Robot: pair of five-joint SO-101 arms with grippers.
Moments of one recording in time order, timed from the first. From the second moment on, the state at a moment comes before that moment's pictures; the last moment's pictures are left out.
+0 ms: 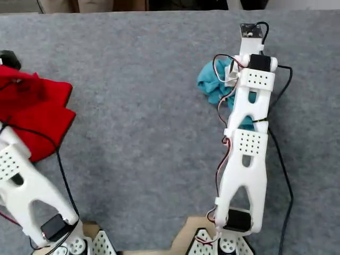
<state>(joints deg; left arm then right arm) -42.5 58.6 -94.4 100.4 -26.5 7.5 77.7 -92.9 93.2 -1.6</state>
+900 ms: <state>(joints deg) -38.1 50.1 -94.5 100.4 -25.9 7.5 77.7 -92.9 93.2 -1.6</state>
